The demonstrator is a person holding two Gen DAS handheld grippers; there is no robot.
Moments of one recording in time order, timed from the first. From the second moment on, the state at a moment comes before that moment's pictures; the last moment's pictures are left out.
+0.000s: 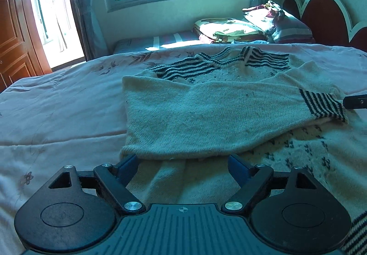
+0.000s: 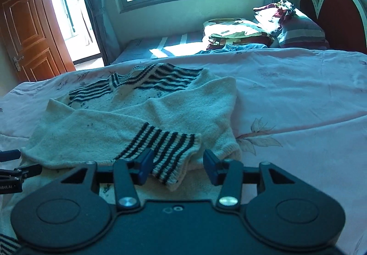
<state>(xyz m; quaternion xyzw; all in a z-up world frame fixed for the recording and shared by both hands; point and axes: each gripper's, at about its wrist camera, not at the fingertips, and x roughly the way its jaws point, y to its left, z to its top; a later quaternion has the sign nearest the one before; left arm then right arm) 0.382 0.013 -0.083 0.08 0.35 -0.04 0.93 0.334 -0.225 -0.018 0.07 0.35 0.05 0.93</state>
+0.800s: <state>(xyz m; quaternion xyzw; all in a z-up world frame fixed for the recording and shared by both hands) 0.170 0.086 -0.088 -0.14 0.42 -0.10 0.89 0.123 -0.263 -0.028 0.22 0.41 0.08 0.88</state>
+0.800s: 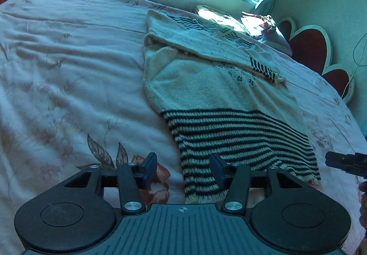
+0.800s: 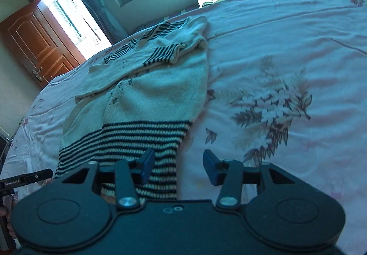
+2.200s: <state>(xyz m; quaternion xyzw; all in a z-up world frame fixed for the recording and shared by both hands) 0.180 0.104 -0.106 -0.24 0.40 -0.14 0.87 0.147 -0.279 -0.034 0.32 0.38 0.19 0.85</state>
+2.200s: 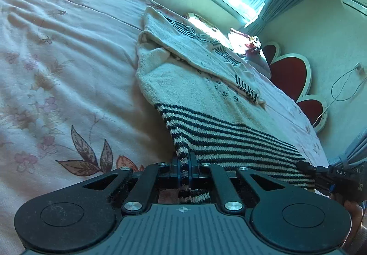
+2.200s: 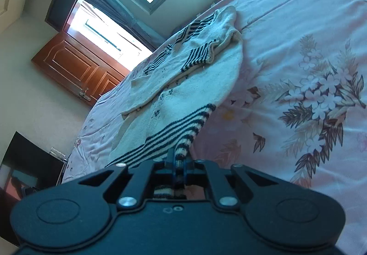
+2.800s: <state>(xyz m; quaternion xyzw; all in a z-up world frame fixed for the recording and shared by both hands) 0.181 0.099 -0.091 -0.18 0.39 -0.13 0.89 0.155 -0.274 -0.027 0.32 0.38 0.16 0.85</state>
